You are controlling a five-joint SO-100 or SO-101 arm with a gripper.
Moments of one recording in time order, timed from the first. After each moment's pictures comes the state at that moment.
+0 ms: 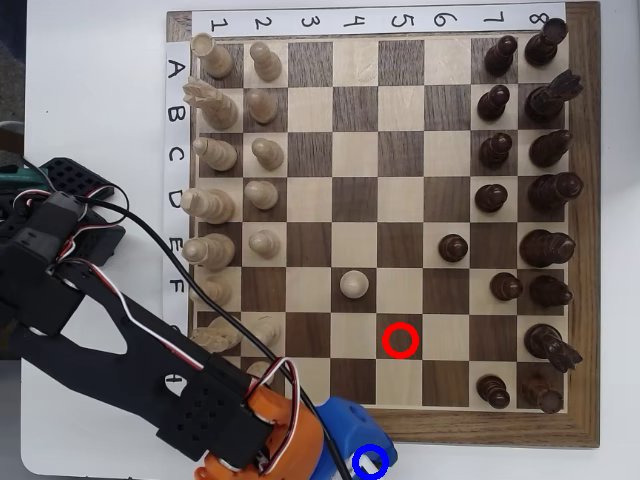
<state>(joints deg) 33.8 67.9 76.5 42.3 97.6</state>
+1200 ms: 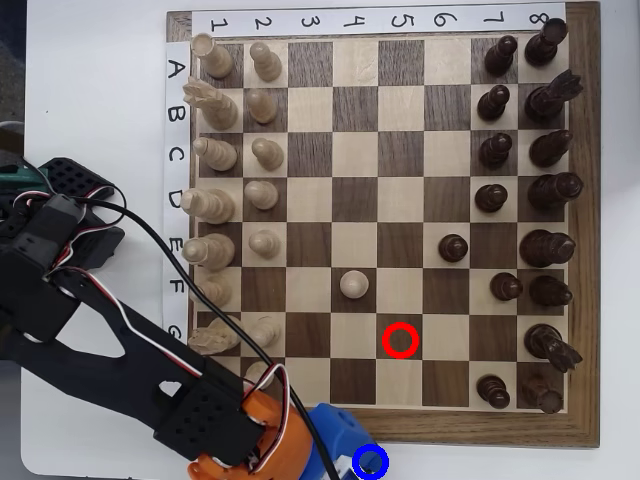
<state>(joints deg) 36.0 67.9 85.9 31.0 94.6</state>
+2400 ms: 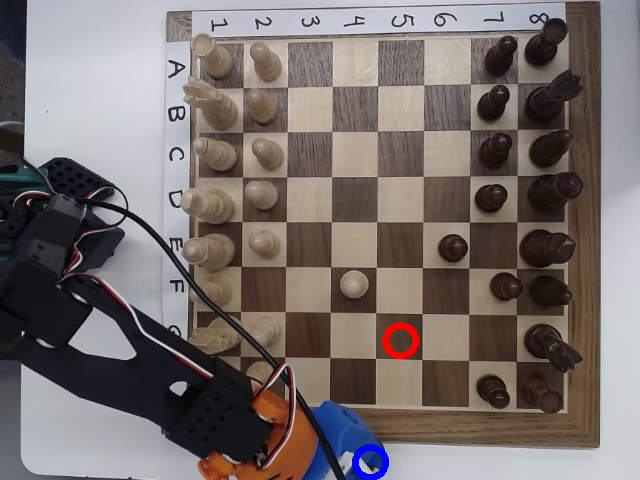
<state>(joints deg) 36.0 63.8 85.9 27.9 94.6</state>
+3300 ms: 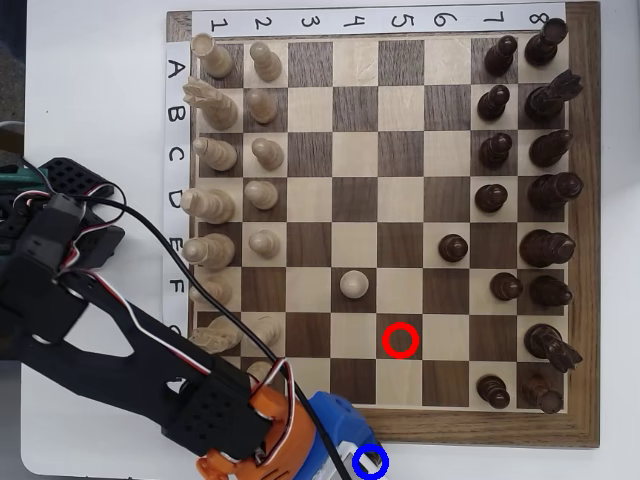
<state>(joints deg) 34.7 67.0 85.8 36.3 93.2</state>
